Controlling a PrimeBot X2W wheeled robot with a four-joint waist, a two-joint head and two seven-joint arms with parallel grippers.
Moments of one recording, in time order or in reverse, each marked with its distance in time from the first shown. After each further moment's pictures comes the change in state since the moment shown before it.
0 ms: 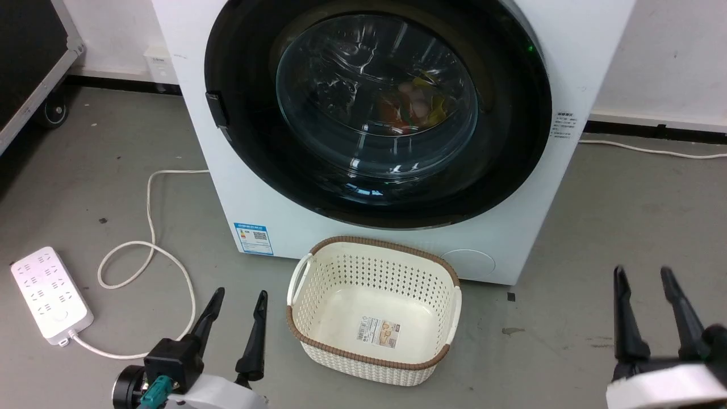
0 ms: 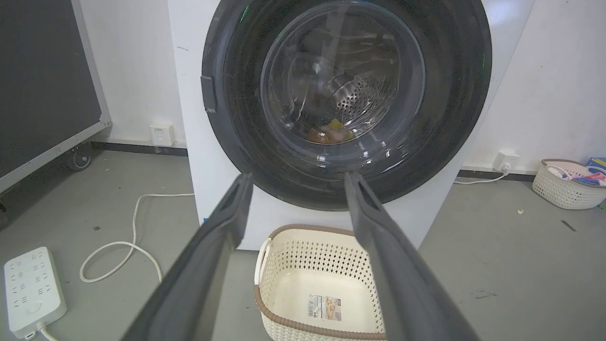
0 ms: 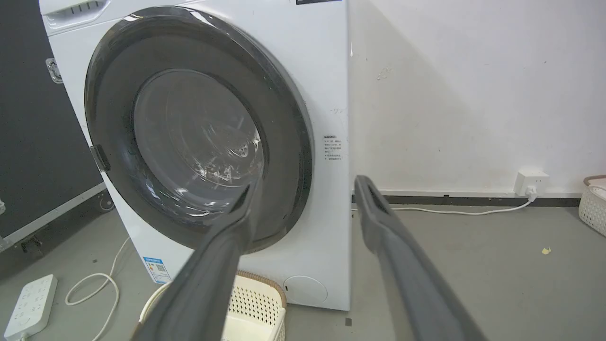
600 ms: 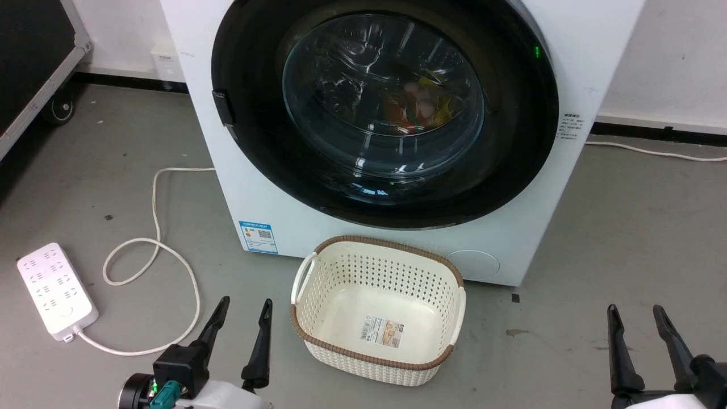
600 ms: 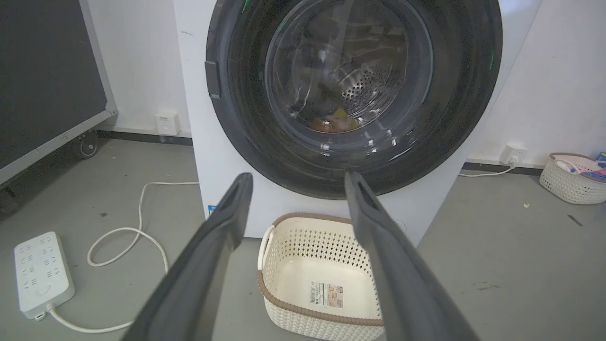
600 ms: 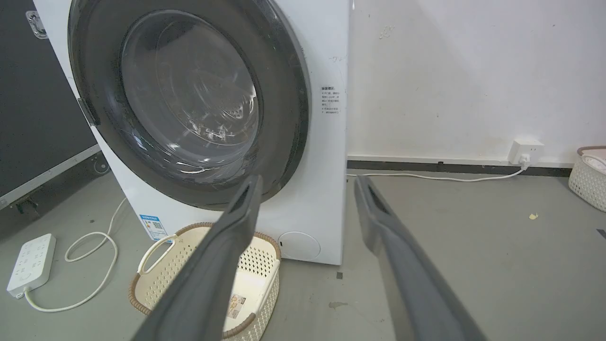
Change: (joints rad) left arm 0.012 -0.002 -0.024 0.016 0.000 0.031 0.003; right arm 0.078 0.007 -0.015 0.050 -0.047 0.000 -0.009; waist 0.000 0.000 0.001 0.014
